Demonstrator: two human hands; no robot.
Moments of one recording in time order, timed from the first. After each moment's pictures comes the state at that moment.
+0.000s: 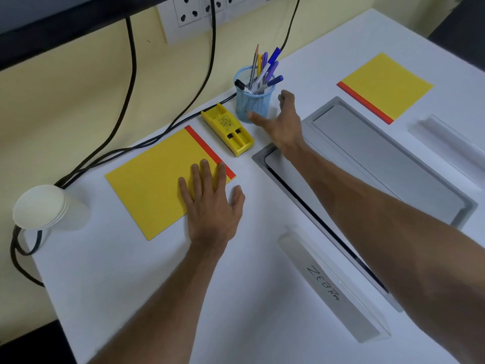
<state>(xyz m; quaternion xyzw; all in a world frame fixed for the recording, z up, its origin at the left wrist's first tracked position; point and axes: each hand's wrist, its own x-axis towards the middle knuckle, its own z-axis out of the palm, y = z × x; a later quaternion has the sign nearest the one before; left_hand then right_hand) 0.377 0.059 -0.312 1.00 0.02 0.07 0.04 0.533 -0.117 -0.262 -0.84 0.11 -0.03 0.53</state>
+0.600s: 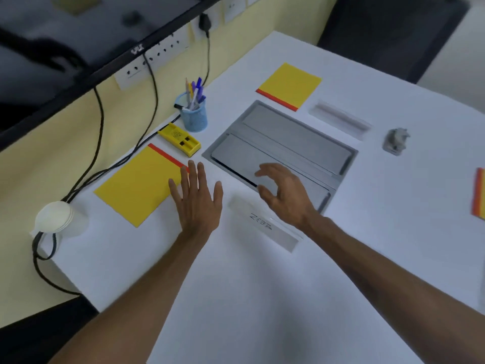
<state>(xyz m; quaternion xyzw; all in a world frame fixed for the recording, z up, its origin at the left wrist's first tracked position) 0.291 0.014 -0.219 0.99 -0.09 0.07 0.11 0.226 -0.191 -0.166 -0.93 0.01 -0.06 0.36</state>
